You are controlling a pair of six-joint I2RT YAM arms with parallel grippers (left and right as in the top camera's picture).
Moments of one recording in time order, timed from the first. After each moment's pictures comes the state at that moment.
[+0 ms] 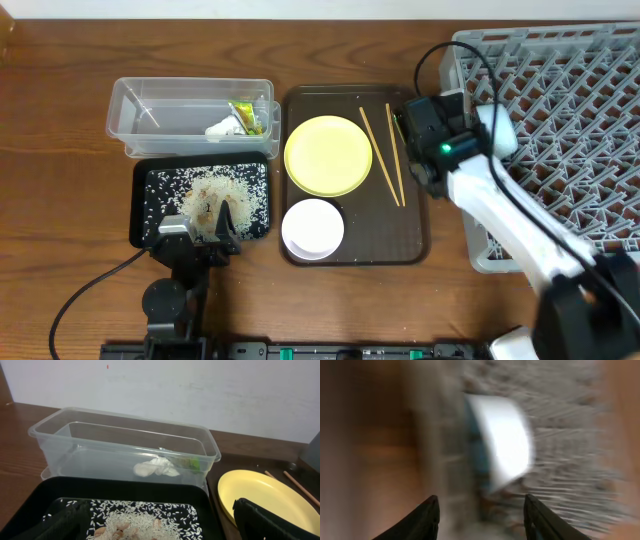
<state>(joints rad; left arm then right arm) 0.01 0.01 0.03 -0.13 0.02 -0.16 0.47 1.60 1.18 -0.72 0.74 0.21</state>
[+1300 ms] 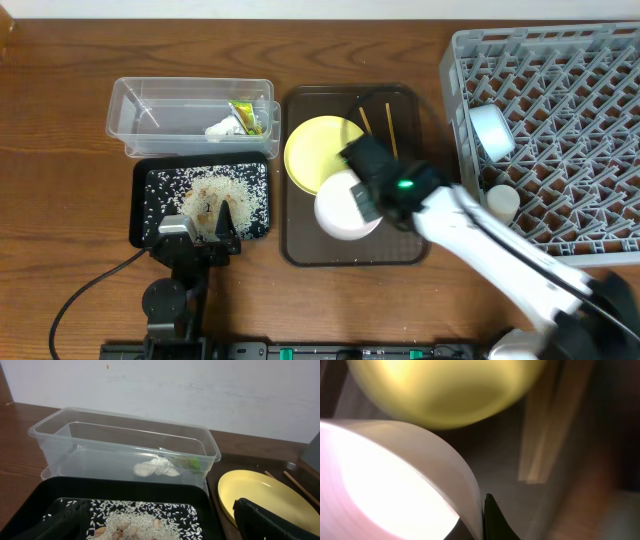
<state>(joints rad) 0.01 0.01 0.03 -0.13 0.02 -0.16 0.69 1.57 1.18 -0.81 0.23 0.29</state>
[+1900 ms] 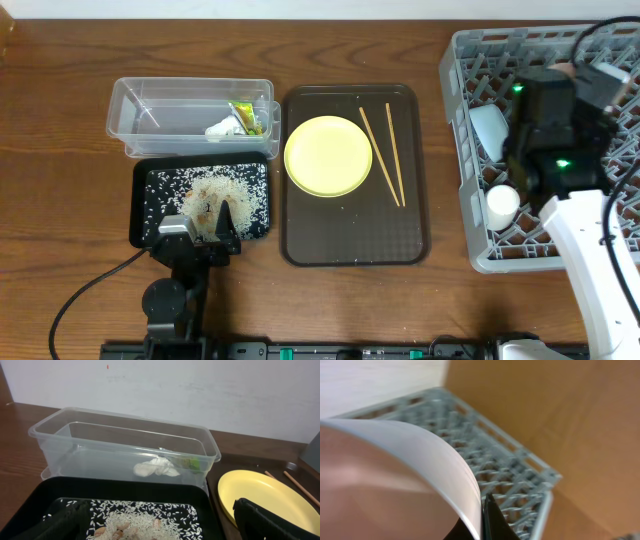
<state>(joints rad) 0.01 0.01 0.03 -0.13 0.02 -0.16 0.09 1.35 1.18 -0.54 1.07 0.28</state>
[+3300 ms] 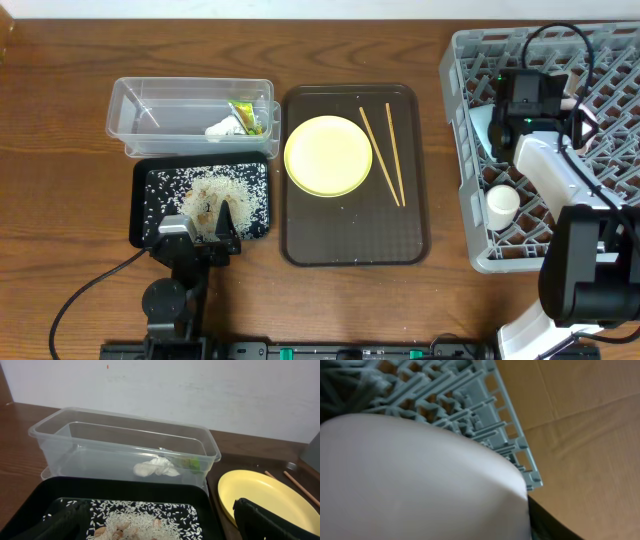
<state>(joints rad) 0.01 0.01 0.03 -0.13 0.02 -0.16 0.01 1.81 1.18 -0.35 1.11 -0.08</state>
